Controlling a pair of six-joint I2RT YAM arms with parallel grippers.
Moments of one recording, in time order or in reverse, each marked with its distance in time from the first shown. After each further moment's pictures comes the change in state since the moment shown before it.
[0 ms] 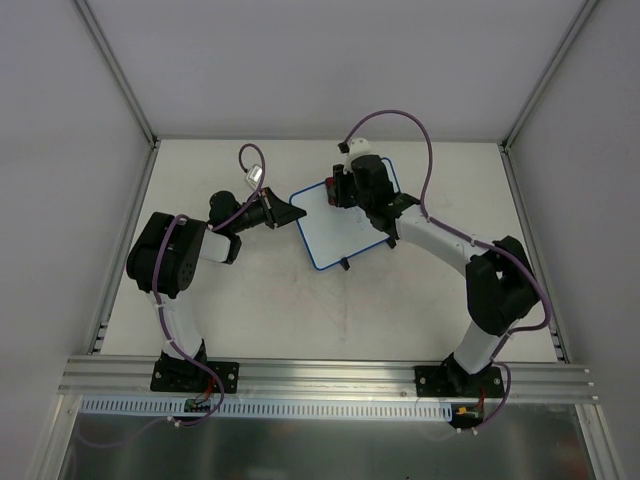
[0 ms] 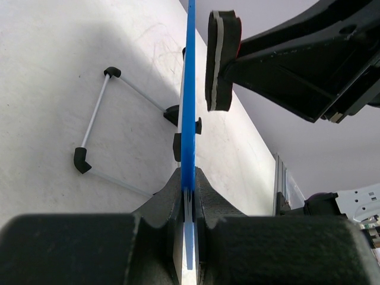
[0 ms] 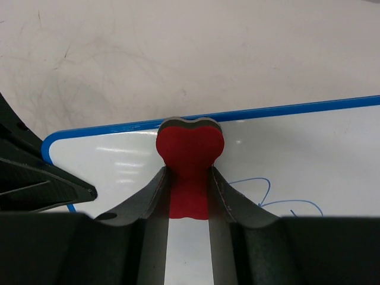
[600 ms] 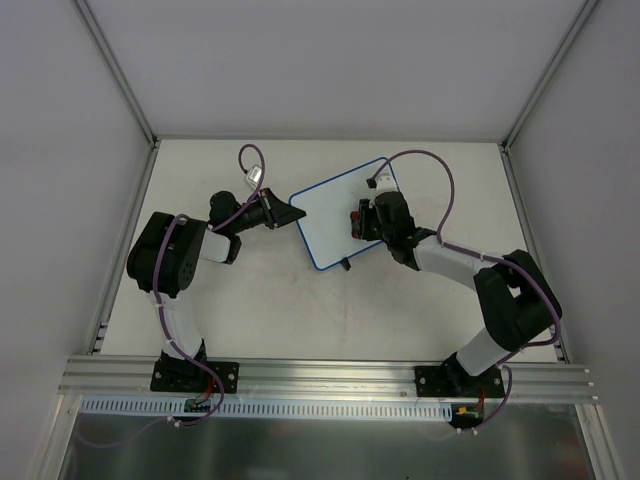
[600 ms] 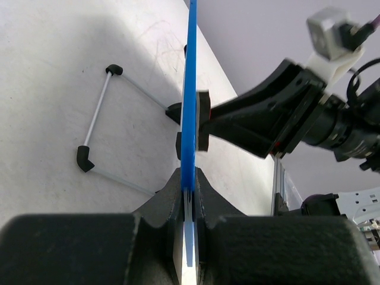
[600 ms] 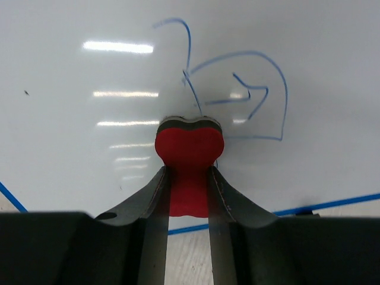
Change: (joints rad) left arm 0.002 0.004 0.000 -0.013 -0.003 -0.010; right arm -0.067 -0.108 -0.363 0.162 -0.006 0.072
